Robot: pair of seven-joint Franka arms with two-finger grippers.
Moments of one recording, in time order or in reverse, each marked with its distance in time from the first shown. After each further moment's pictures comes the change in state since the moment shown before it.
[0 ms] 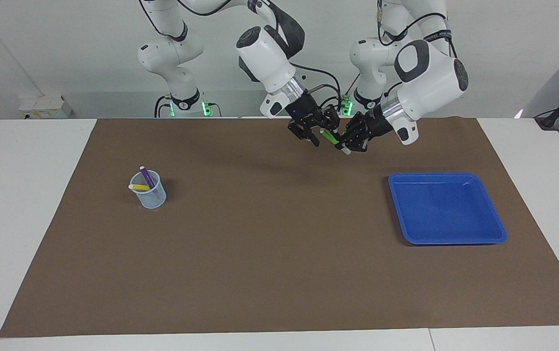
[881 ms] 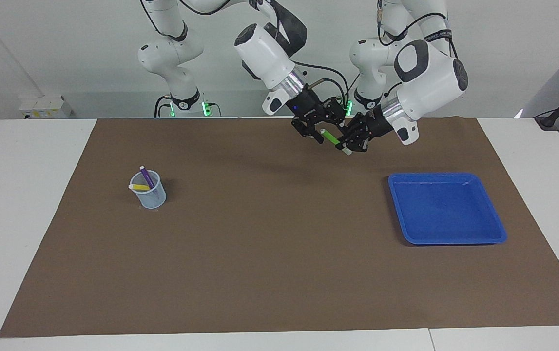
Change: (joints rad) left arm 0.000 0.000 -0.001 0.000 0.013 0.001 0.000; right arm 0.005 0.000 0.011 -0.003 0.082 0.065 0.000
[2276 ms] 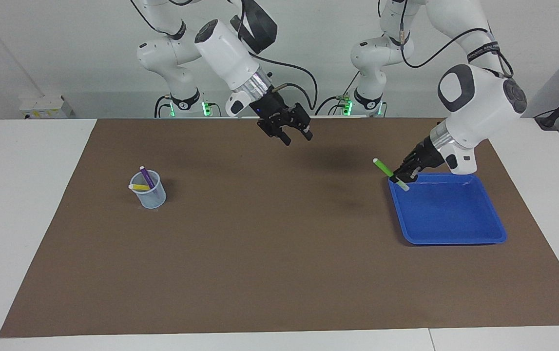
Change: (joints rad) left arm 0.113 0.220 -0.002 0.275 0.307 -0.034 0.206; right arm -0.102 -0.122 0.001 -0.070 0.028 -0.101 -0.001
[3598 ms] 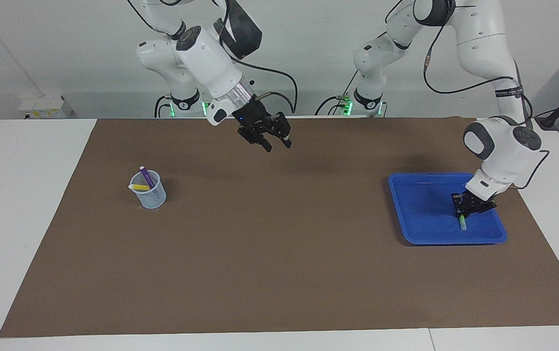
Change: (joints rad) left arm 0.322 0.268 0.030 -0.123 0.506 0.505 1.562; right arm -0.137 -0.013 -0.001 0.000 -0.063 -0.209 -0.128
